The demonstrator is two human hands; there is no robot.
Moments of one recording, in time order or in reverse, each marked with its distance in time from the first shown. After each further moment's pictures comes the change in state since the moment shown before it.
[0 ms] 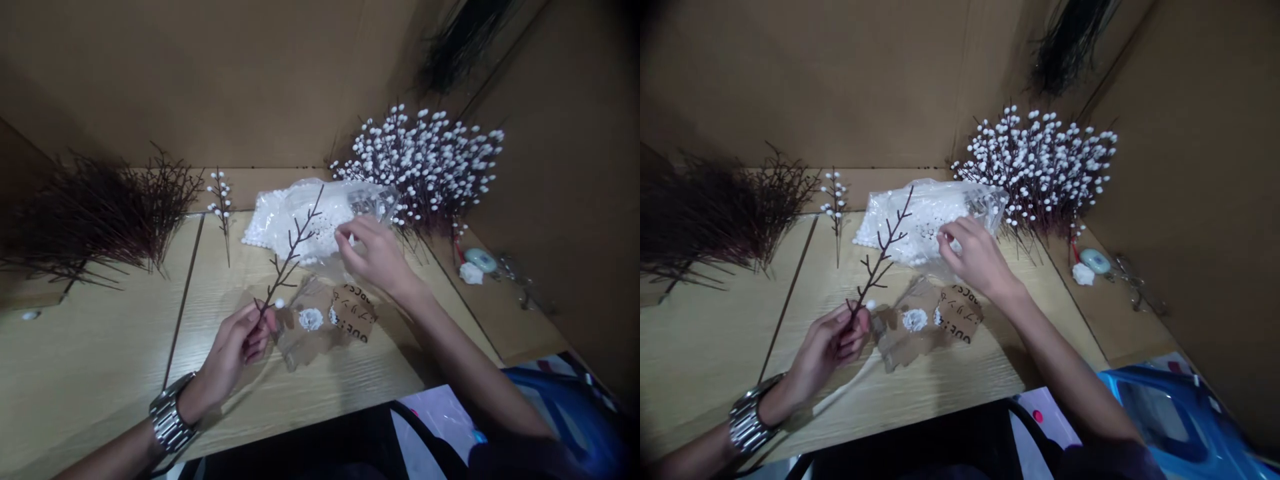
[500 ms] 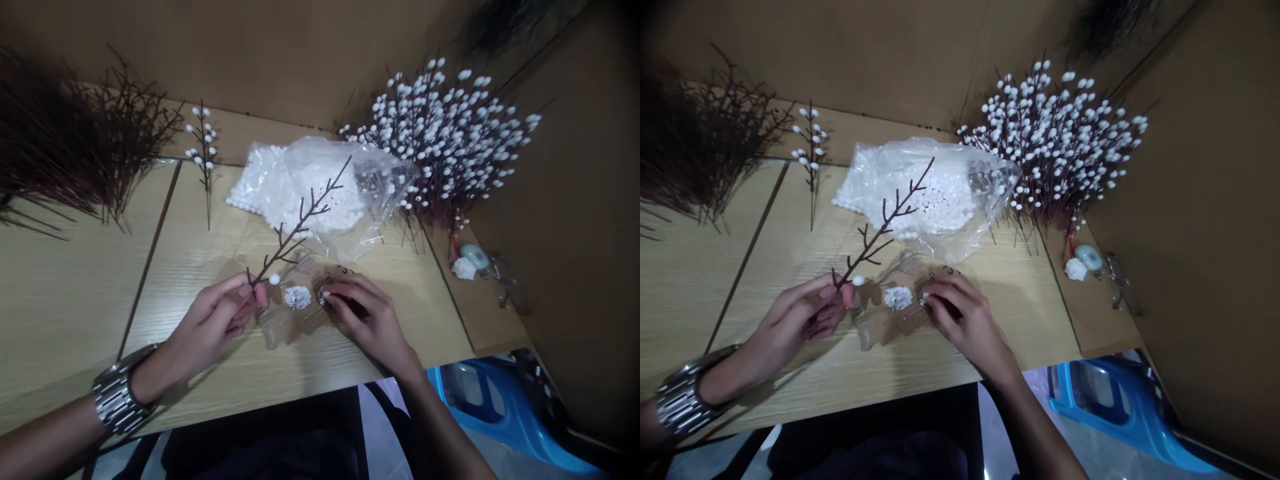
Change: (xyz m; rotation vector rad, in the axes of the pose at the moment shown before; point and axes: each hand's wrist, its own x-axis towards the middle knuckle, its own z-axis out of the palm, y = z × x) left_hand 0.000 -0.006 -0.002 0.133 -0.020 -0.025; right_hand -0.108 -0.036 0.015 0.411 -0.118 0.242
